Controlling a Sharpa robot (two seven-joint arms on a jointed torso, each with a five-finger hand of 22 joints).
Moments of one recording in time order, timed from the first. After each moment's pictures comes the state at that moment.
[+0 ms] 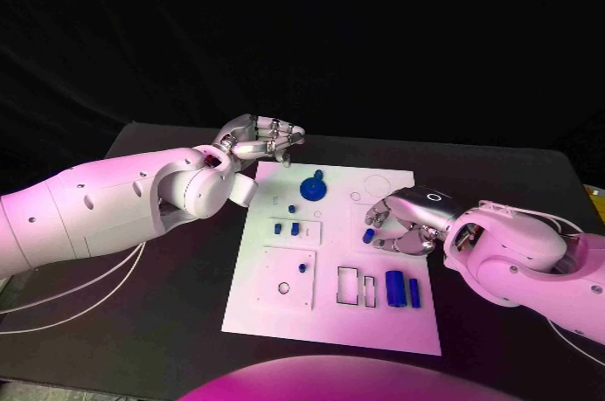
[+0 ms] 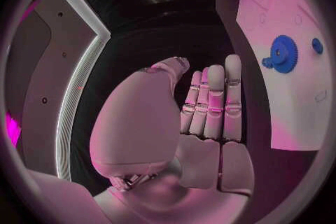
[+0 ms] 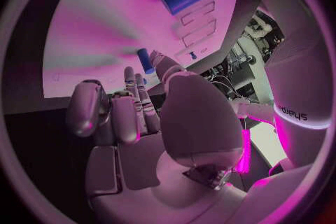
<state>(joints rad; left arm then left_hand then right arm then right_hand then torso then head) 1.19 -0.87 -0.02 1.51 -0.16 -0.27 0.28 1.49 -0.26 0.42 0.27 0.39 0.93 0.19 0.22 0.30 0.99 0.13 0.29 0.17 1.07 0.05 1.13 0.57 0.17 1.01 0.14 0.78 0.78 1.20 -0.92 -0.16 1.80 -1.67 -0.24 -0.20 1.31 -0.18 0.27 0.06 0.21 0.94 0.18 0.11 0.40 1.05 0.11 0.17 0.10 1.47 0.02 1.37 1.15 0.09 1.41 0.12 1.23 1.18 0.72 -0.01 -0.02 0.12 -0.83</state>
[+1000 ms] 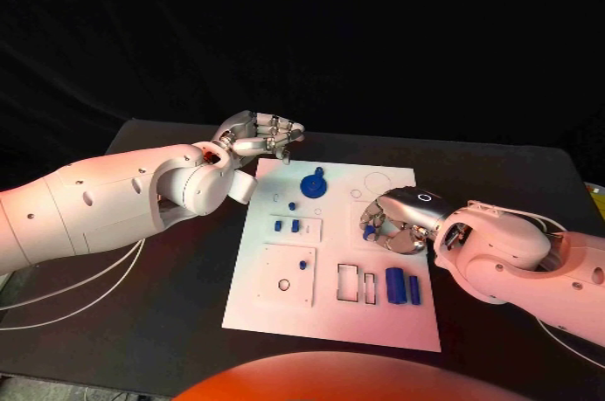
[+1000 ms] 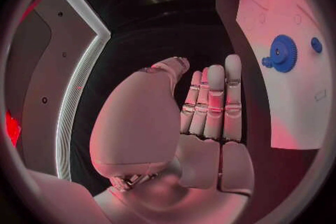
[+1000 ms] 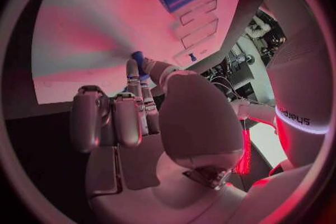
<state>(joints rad) 1.19 -0.88 -0.02 1.51 -0.16 -0.26 0.28 1.49 -0.26 0.42 0.27 0.39 0.93 0.19 0.22 0.30 0.99 0.13 0.29 0.17 1.07 0.05 1.13 0.57 0.17 1.01 0.14 0.78 0.78 1.18 -0.88 -0.16 1.77 -1.67 -0.25 -0.20 1.36 -0.14 0.56 0.06 0.11 1.07 0.13 0.16 0.40 1.23 0.06 0.15 0.11 1.46 -0.01 1.41 1.20 0.08 1.46 0.08 1.32 1.29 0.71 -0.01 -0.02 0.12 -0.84</state>
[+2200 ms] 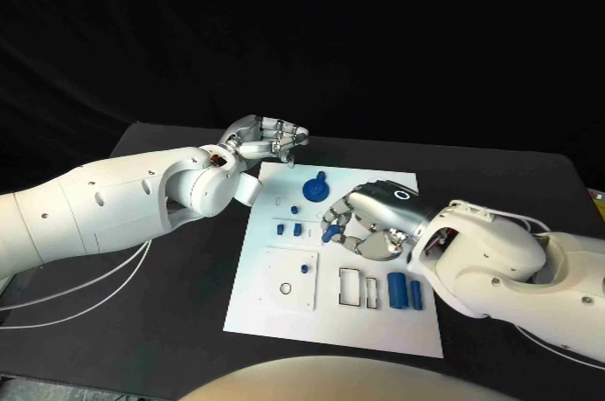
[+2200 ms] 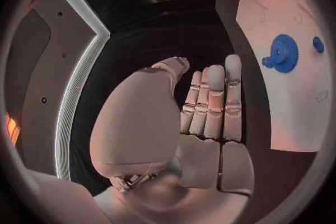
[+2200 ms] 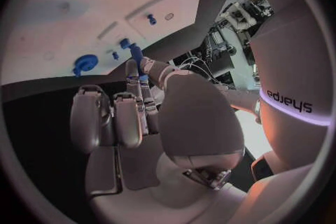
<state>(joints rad) 1.19 -0.85 -0.02 1.48 -0.15 -0.26 0.28 1.49 -0.26 0.42 0.27 0.39 0.92 0.20 0.22 0.30 0.98 0.13 0.29 0.17 1.07 0.05 1.13 0.57 0.17 1.02 0.14 0.78 0.78 1.23 -0.83 -0.15 1.92 -1.64 -0.33 -0.18 1.37 -0.14 0.57 0.05 0.09 1.07 0.13 0.16 0.40 1.24 0.07 0.14 0.10 1.47 -0.01 1.41 1.20 0.08 1.46 0.08 1.32 1.30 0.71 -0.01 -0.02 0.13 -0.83</state>
